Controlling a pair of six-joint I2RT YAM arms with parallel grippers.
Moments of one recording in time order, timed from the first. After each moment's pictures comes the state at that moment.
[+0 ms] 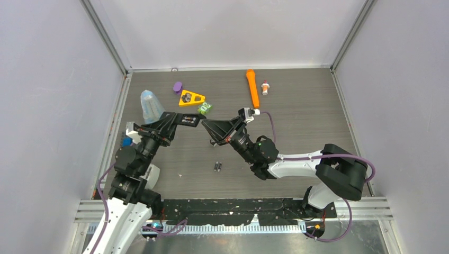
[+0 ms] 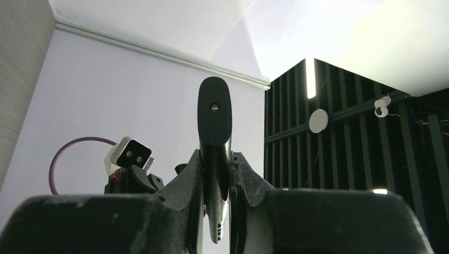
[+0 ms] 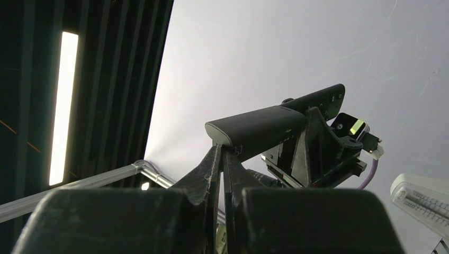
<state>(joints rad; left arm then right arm) -0.32 0.39 0.50 0.02 0.06 -2.01 1.09 1.52 0.67 1.46 0.17 1.53</state>
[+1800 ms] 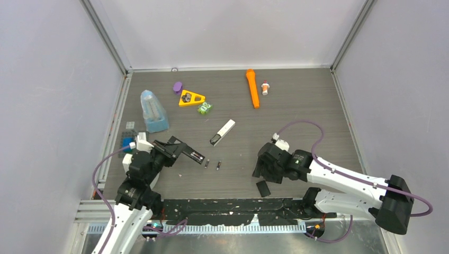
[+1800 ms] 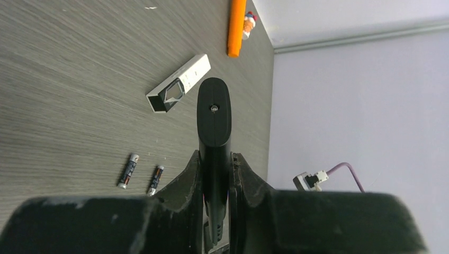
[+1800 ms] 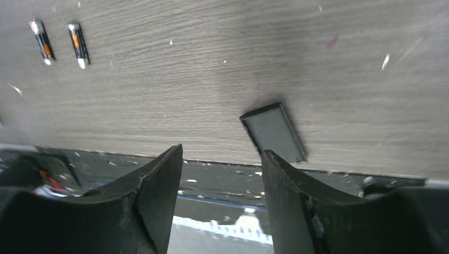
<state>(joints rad) -0.32 0.25 0.32 -0.35 0.06 -1.21 0.98 1.01 0.69 -0.79 0.15 1.14</state>
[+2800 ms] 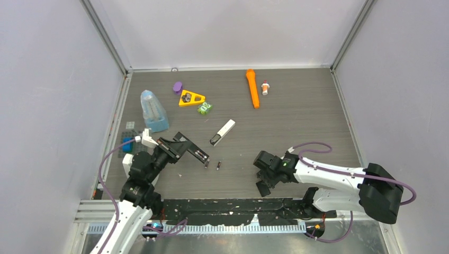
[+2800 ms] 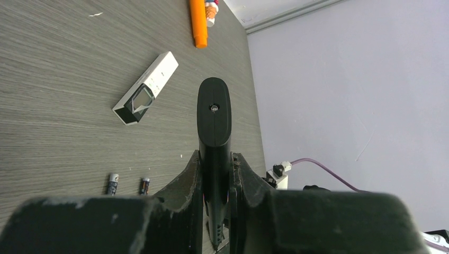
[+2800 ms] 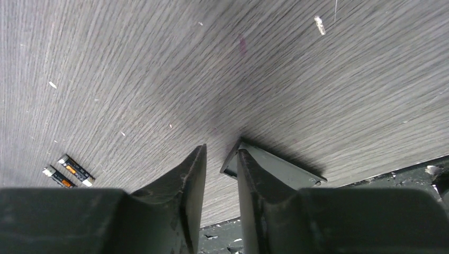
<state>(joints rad) -0.32 0.29 0.22 -0.06 0.19 -1.10 1.00 1.14 0.55 -0.73 0.24 1.84</state>
